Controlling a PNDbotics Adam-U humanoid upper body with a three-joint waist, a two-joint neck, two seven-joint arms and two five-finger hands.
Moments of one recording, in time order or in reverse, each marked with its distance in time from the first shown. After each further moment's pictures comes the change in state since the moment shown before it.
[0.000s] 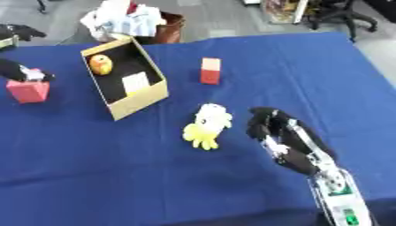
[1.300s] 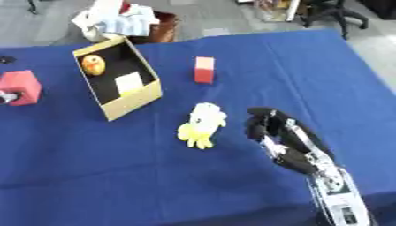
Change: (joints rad) left arm -0.007 -0.004 0.067 0.206 -0.129 0.067 0.191; right arm -0.001 -0.006 0.000 0.010 0.001 -0.007 -0.003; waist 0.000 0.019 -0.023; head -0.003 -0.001
